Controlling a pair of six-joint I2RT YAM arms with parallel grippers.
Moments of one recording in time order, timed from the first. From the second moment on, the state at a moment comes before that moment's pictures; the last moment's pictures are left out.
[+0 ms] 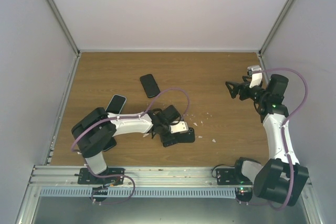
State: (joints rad) left arm -0.95 1.72 0.95 -0.40 0.09 0.36; right arm -0.26 1.09 0.83 -0.21 -0.73 -0.15
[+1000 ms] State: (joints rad) left arm -0.87 1.80 1.09 -0.48 0.19 0.40; right arm -0.26 1.10 0.91 -0.25 -0.74 -0.17
